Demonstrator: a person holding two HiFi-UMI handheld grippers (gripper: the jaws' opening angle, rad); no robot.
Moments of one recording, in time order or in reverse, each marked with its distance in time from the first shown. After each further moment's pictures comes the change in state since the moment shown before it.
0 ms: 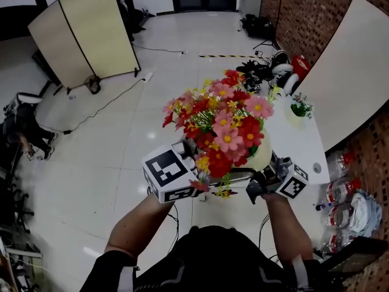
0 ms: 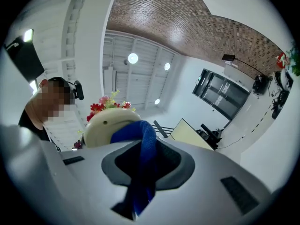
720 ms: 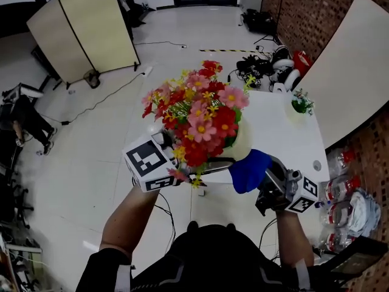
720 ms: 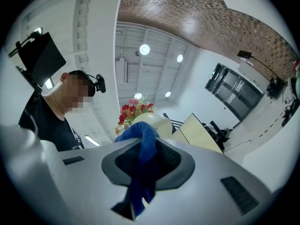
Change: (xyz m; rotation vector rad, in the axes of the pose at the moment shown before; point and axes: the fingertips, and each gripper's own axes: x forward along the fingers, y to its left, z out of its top) left arm -0.027 0.034 -0.008 0.057 0.033 0.044; right arm -0.036 0.040 -0.005 -0.097 0.106 0.125
